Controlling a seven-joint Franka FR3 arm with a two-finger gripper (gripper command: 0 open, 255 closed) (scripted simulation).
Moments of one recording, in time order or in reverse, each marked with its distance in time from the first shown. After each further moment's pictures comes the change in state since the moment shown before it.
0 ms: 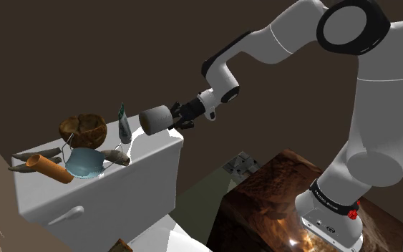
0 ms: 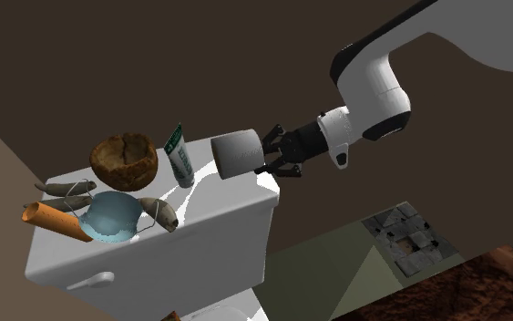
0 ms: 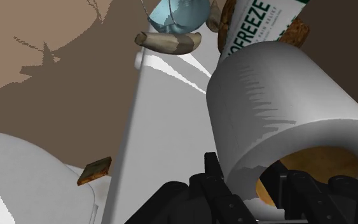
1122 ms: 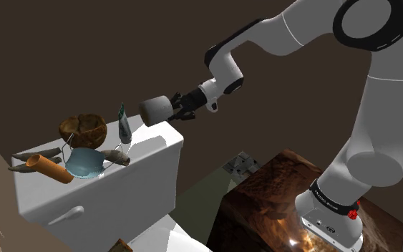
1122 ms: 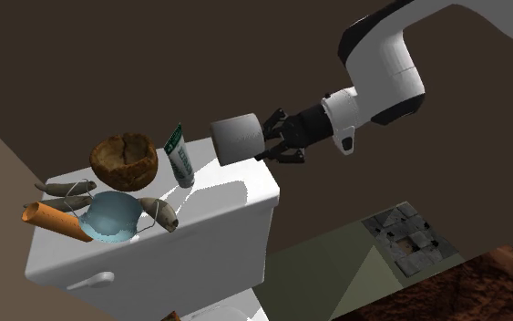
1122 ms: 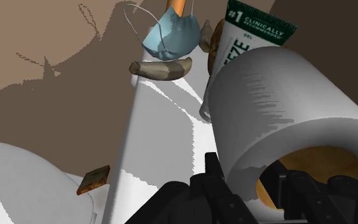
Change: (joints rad) arm 0.001 -0.097 -0.004 -0.022 -0.040 -0.007 0.088
